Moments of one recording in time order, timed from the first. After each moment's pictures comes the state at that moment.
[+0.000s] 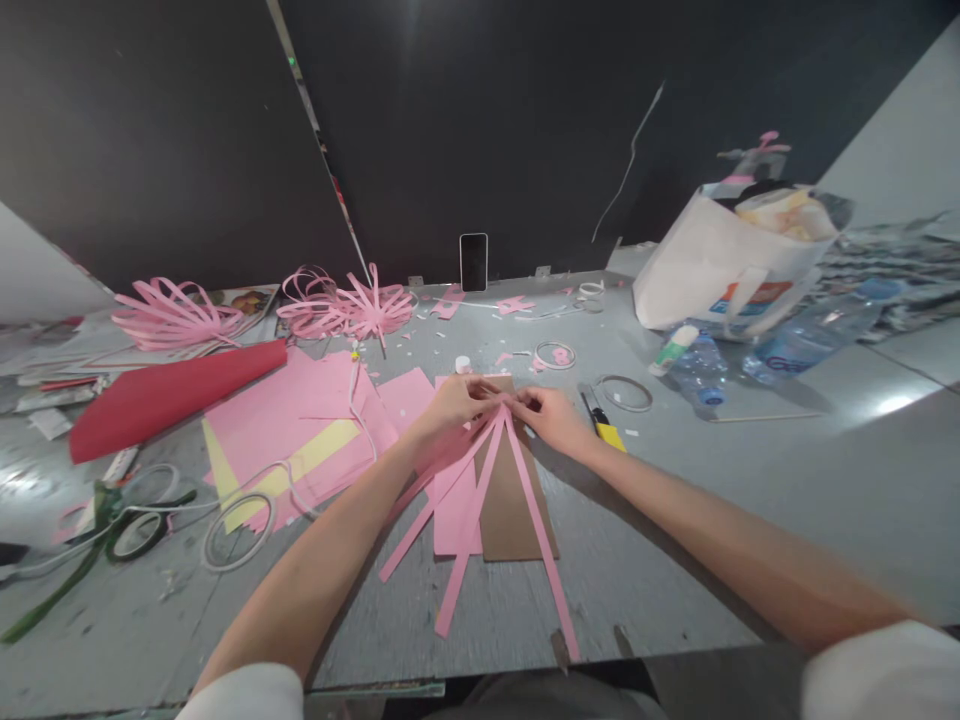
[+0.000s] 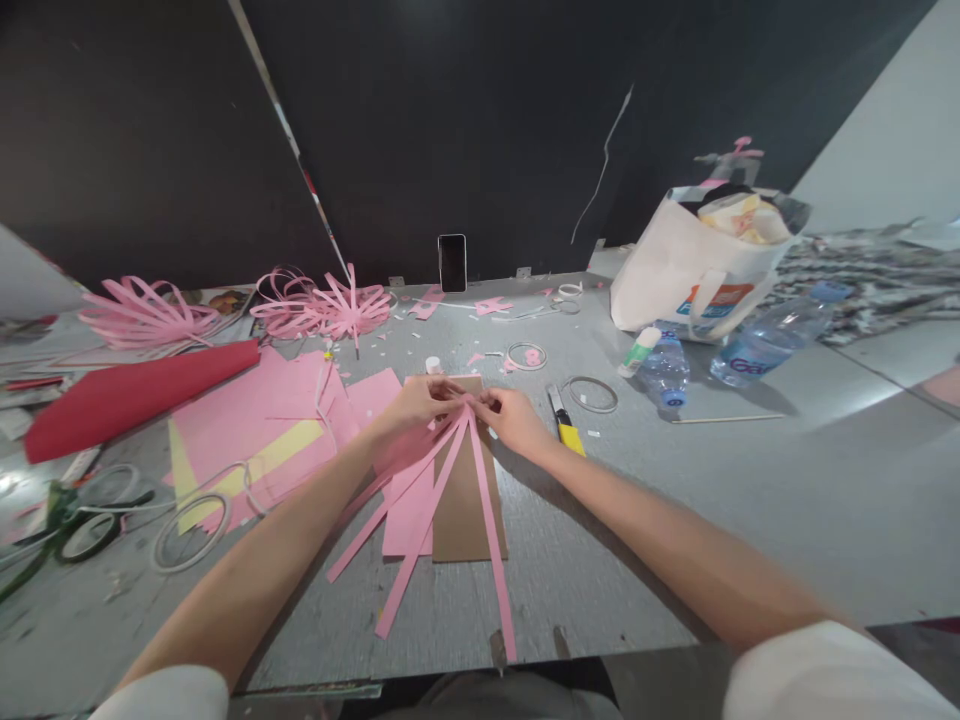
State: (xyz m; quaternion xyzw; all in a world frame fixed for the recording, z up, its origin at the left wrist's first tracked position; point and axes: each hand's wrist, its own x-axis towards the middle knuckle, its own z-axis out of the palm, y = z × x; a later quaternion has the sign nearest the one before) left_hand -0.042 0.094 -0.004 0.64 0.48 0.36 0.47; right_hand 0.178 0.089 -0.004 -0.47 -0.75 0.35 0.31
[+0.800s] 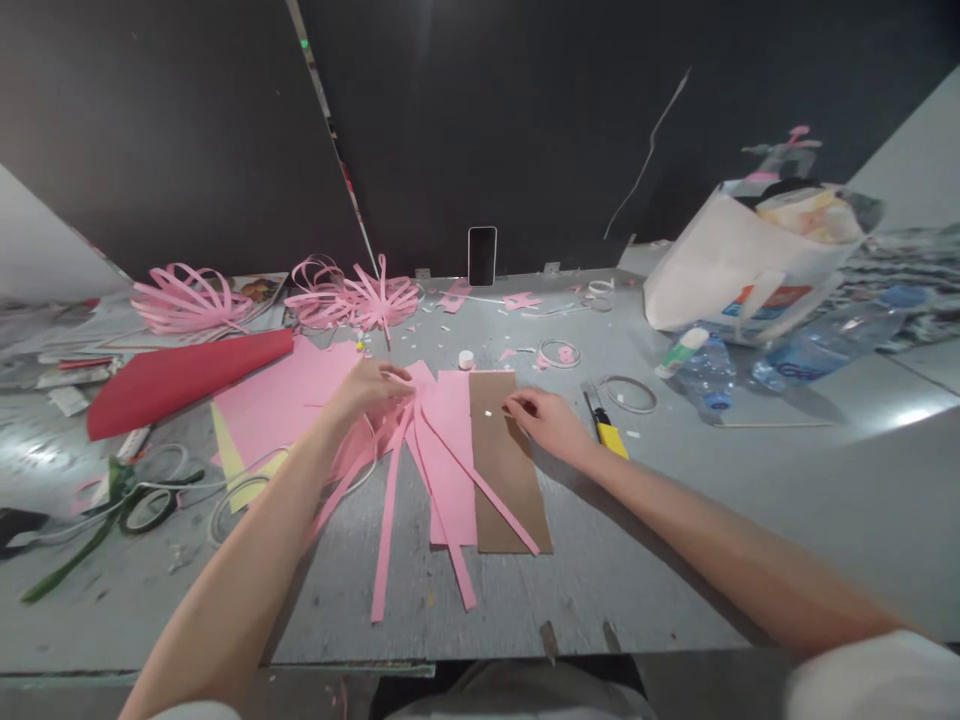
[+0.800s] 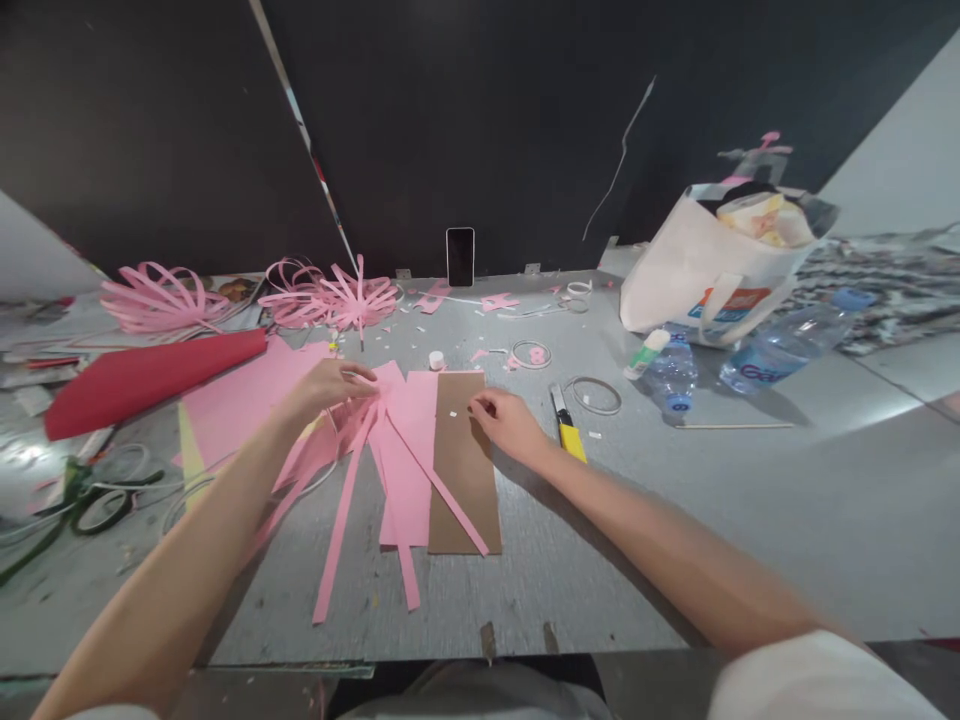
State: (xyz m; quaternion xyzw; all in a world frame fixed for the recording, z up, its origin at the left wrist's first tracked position) left_hand -0.166 0.070 0.040 0.54 0.70 0.29 0.36; right_hand 0.177 0.087 -0.012 -0.44 -0.79 0.31 0.29
